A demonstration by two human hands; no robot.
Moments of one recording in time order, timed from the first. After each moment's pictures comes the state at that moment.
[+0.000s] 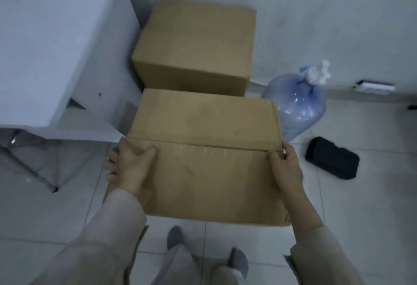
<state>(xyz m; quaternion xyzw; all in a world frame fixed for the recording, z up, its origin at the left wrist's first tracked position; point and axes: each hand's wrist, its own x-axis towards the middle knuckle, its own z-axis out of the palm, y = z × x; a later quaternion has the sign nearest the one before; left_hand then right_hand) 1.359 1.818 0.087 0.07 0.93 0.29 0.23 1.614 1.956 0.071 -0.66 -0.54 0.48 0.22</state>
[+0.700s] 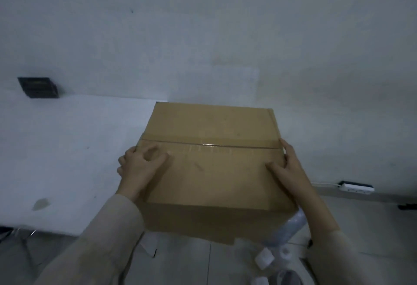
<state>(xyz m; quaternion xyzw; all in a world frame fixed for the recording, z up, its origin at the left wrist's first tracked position) 1.311 1.916 0.336 0.26 0.89 0.36 0.14 1.577 2.097 0.309 -0.47 -0.71 0.44 0.28</state>
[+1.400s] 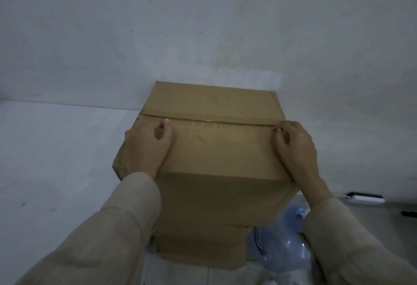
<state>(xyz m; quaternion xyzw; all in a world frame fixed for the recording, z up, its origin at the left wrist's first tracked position) 1.179 2.130 0.314 0.35 0.83 0.42 -0.08 1.423 2.283 0.301 -0.49 -0.79 0.11 0.34</state>
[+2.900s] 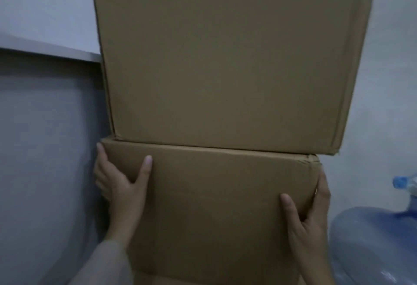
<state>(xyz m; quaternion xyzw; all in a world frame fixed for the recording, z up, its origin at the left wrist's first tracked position) 1.184 2.069 -0.104 0.26 0.65 0.70 -0.15 1.429 2.189 -0.138 -0.28 -0.64 0.32 0.64</state>
